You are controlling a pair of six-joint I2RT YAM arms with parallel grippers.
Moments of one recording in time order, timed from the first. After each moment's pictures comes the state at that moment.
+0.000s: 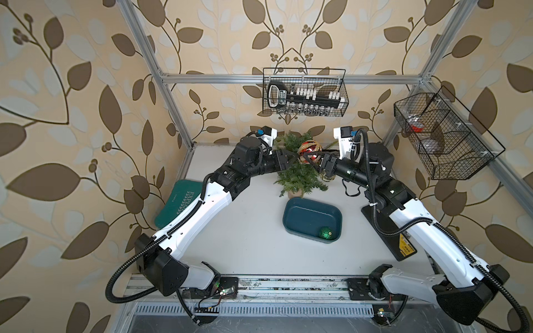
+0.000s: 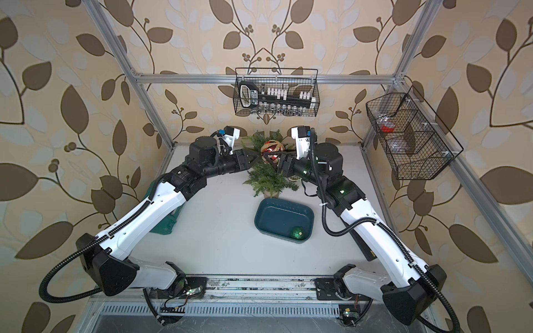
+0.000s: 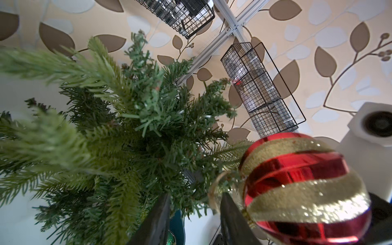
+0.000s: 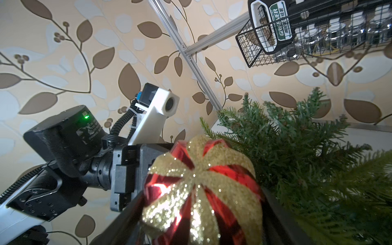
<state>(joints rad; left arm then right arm) -0.55 1.38 1.40 -0.28 0.41 -0.74 0.50 1.19 1.27 -0.18 -0.34 0.55</state>
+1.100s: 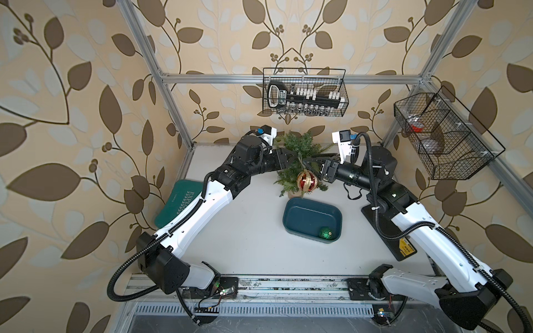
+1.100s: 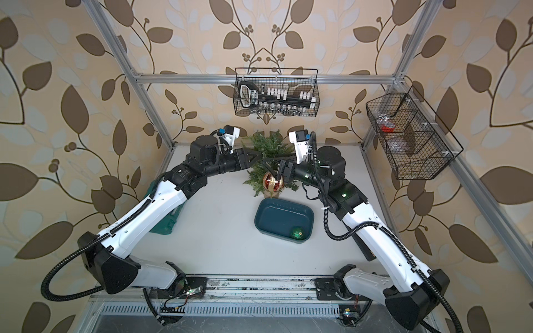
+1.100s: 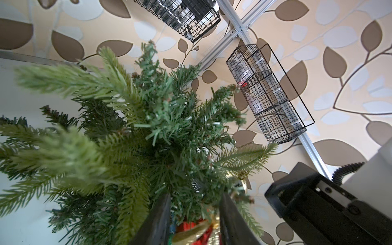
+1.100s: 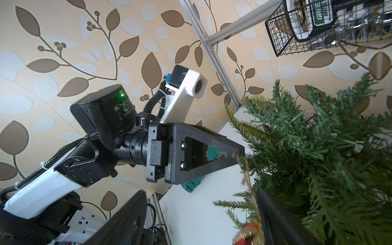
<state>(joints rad) -0.54 1.40 1.42 -0.29 0.38 -0.71 0.50 1.15 1.24 -0.16 -0.45 0.55</state>
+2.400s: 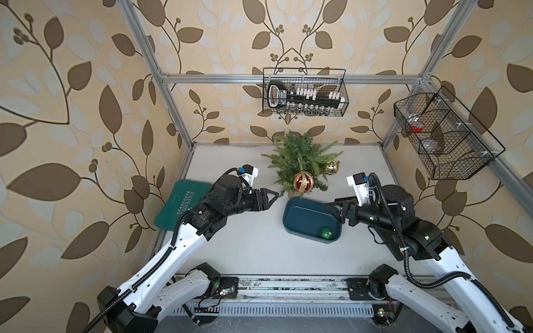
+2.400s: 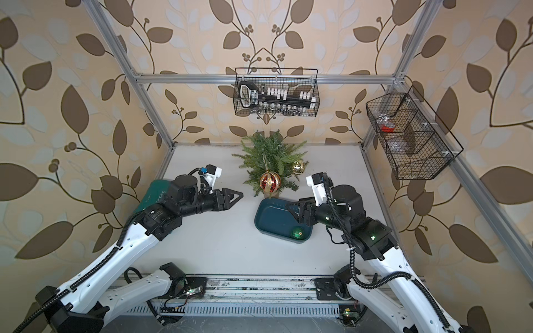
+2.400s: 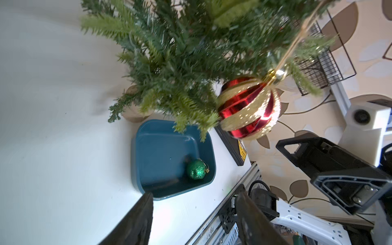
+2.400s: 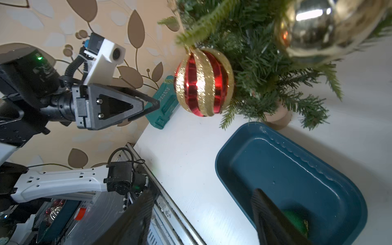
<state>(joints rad) -0.54 0.93 0.91 -0.46 0.39 -0.68 0.50 0.74 0.93 -0.67 -0.33 0.48</state>
